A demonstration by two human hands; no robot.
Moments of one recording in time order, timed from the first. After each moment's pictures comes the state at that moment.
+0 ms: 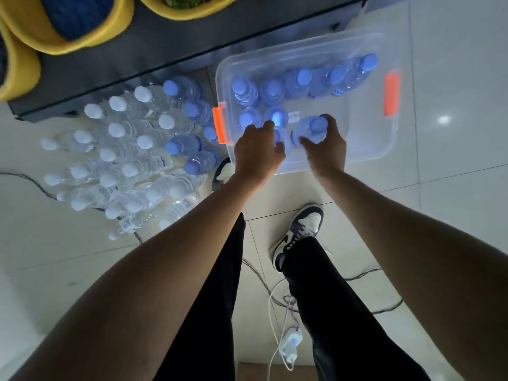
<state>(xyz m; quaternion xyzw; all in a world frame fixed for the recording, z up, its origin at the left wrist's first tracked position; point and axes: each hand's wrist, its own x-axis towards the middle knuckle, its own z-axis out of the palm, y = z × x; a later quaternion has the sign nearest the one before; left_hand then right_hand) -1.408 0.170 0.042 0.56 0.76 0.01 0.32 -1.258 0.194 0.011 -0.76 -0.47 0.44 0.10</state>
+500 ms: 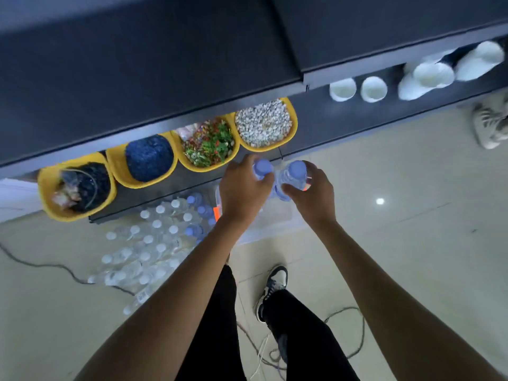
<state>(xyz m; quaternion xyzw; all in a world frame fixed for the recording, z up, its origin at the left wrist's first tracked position) -1.408 0.241 0.445 0.52 0.75 0.29 0.27 -1.248 0.244 0.424 -0.70 -0.54 0.38 0.26</state>
